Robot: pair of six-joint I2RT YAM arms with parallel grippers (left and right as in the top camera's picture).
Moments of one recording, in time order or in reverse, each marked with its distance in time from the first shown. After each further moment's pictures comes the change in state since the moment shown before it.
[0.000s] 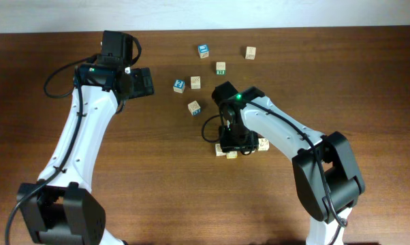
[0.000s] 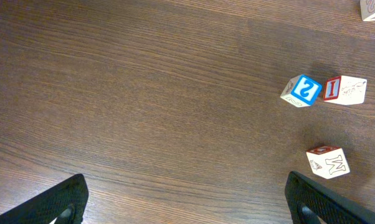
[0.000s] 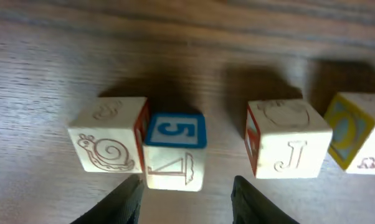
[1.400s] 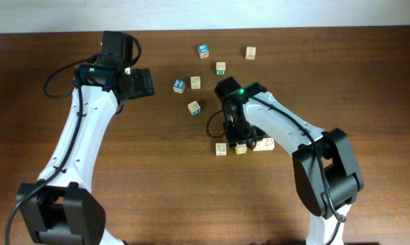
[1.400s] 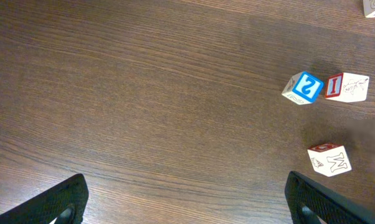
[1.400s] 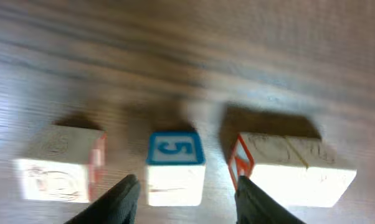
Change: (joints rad) left arm 0.000 0.000 0.000 -0.008 0.000 0.000; right arm -0.034 0.027 0.051 -0.013 0.134 -0.141
